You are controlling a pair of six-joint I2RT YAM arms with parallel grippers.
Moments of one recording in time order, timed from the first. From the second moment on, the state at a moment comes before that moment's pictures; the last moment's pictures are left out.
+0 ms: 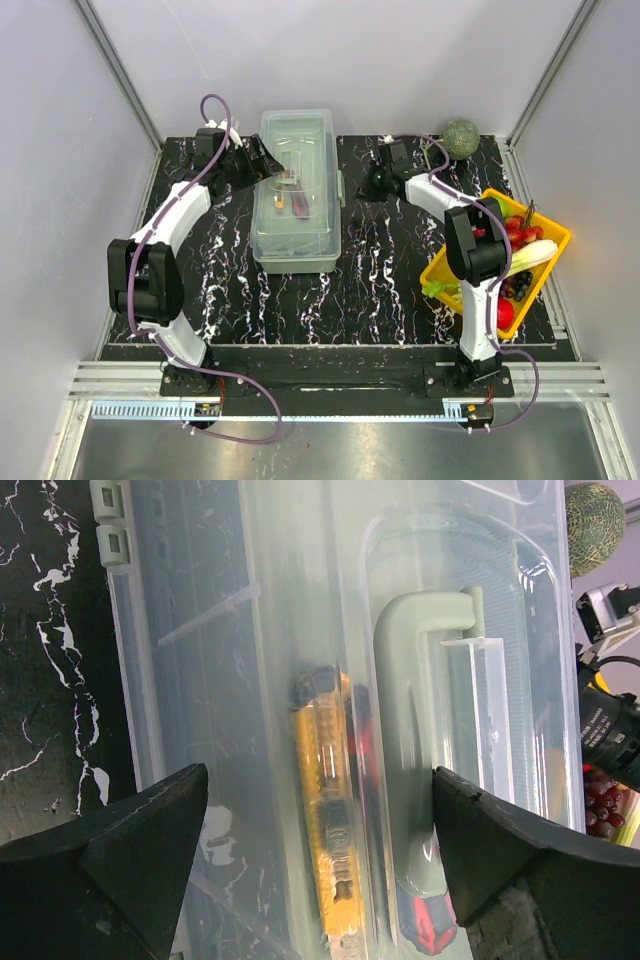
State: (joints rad) left arm -0.14 1.70 1.37 -0.24 0.37 -0.53; right arm 0.35 2.12 1.59 -0.25 -0.21 0.70
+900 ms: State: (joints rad) left arm -0.12 1.74 1.37 -0.18 0.45 -0.53; right arm 0.39 2.16 1.52 0.09 -0.33 0.74
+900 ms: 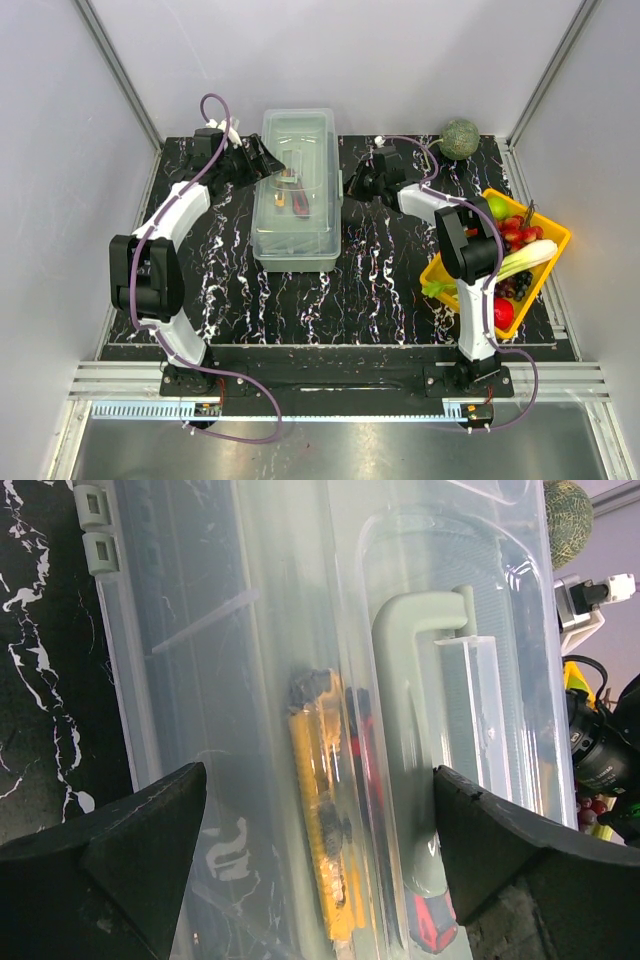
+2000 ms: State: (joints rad) left arm -0.10 0.75 1.28 -0.81 0.23 -0.49; right arm 0.32 0.81 1.24 -0.81 0.13 0.61
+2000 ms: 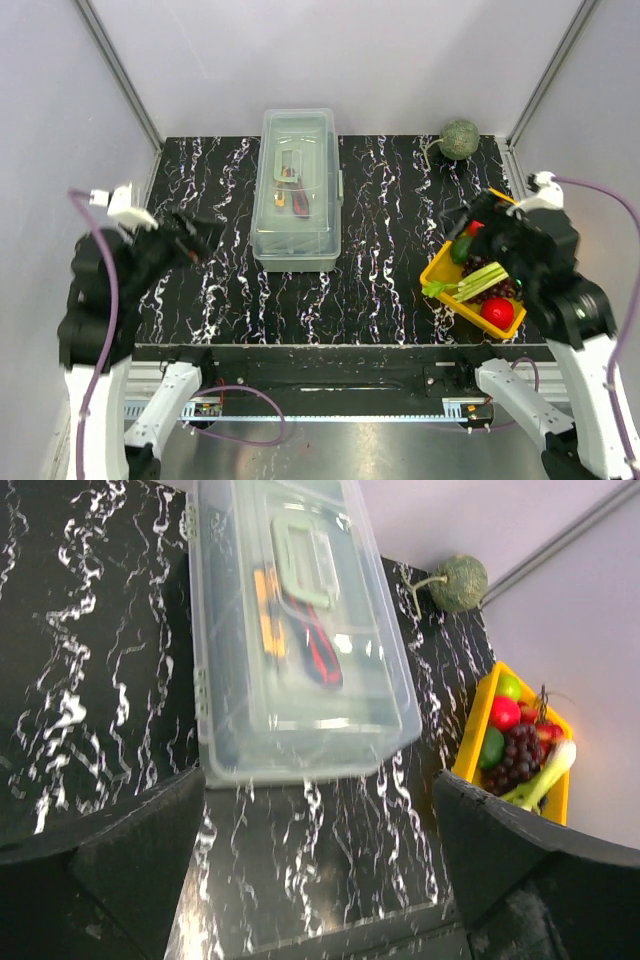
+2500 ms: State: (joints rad) left arm -0.16 0.31 1.20 -1.21 0.13 -0.47; right arm 0.32 0.54 1.37 -1.23 0.12 0.62
